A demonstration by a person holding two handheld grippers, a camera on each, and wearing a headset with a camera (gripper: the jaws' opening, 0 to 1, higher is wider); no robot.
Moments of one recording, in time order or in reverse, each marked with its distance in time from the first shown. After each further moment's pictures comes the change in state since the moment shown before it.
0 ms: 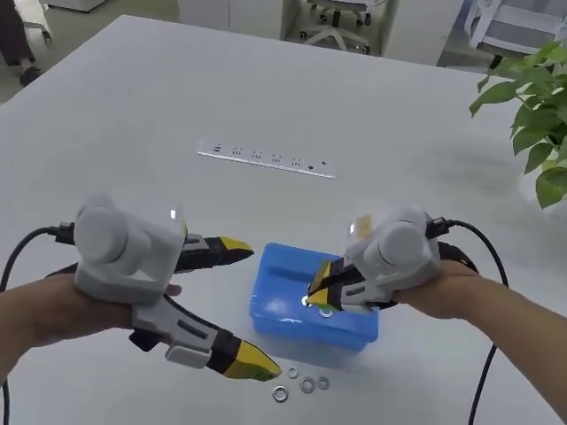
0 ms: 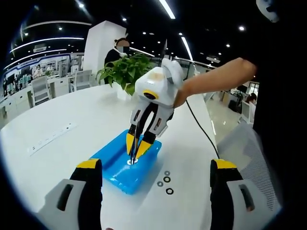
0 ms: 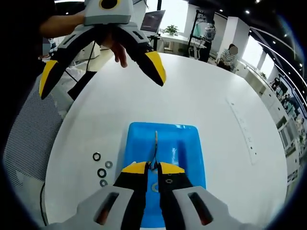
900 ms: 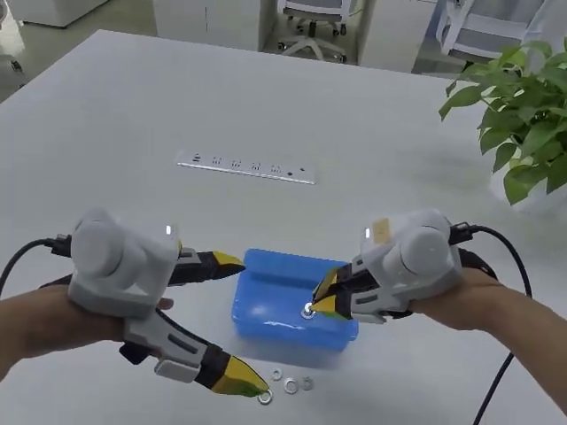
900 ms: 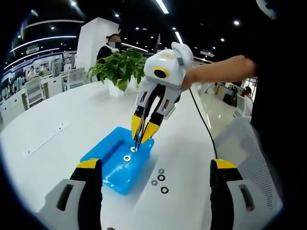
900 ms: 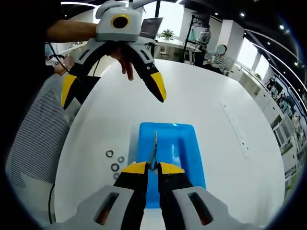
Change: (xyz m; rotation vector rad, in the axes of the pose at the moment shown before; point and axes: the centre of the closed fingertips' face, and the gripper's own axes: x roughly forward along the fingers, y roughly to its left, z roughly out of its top) left arm 0.013 -0.017 -0.005 0.032 0.052 -0.052; right arm -0.044 0.018 -0.002 0.018 -0.041 -0.042
